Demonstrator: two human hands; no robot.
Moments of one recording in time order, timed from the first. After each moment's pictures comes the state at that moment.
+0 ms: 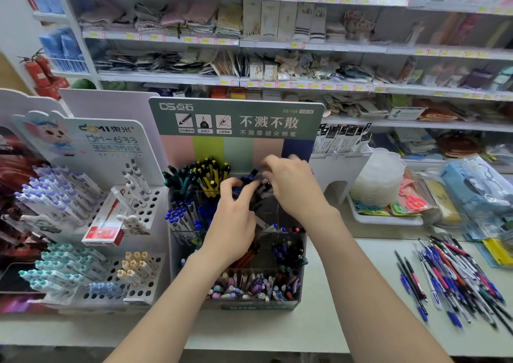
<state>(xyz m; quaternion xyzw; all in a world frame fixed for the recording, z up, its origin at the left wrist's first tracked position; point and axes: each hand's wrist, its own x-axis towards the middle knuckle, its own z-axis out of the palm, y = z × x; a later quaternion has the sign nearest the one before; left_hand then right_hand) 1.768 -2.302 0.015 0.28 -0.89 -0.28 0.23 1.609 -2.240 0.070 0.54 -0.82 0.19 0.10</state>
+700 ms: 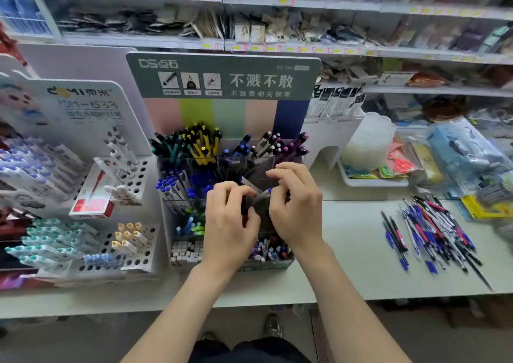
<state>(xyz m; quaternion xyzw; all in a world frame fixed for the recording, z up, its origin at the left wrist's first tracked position) 1.803 -2.250 -0.015 0.27 -0.85 -0.26 0.36 1.680 -2.171 0.014 0.42 -0.76 0.48 0.14</state>
